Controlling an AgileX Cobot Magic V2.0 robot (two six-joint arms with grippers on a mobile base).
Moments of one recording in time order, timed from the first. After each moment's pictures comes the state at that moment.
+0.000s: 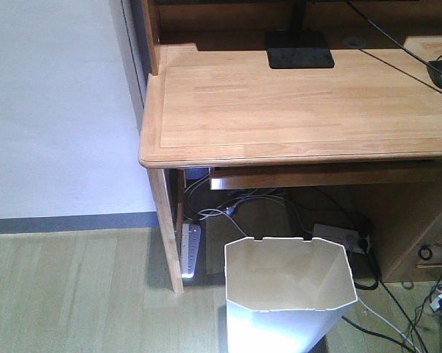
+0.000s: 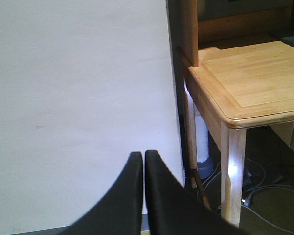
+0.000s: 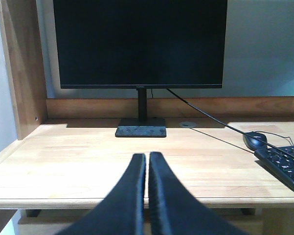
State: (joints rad) left arm -0.01 -0.02 0.03 0.14 0.27 -0.05; right arm 0.02 -0.01 0.03 -0.07 0.02 0.07
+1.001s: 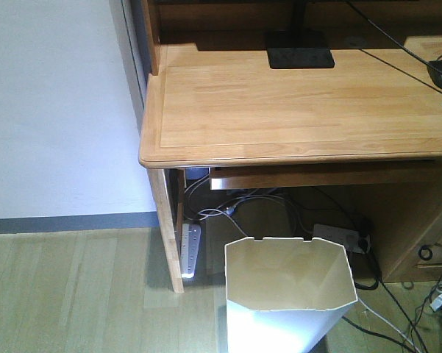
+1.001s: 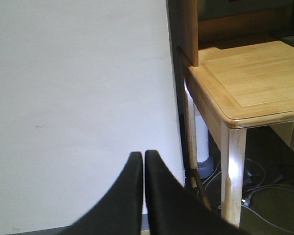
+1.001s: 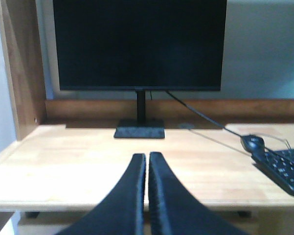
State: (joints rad) left arm -0.01 -0.02 0.03 0.14 0.27 -0.05; right arm 0.02 0.02 -0.05 -0.07 0.09 0.07
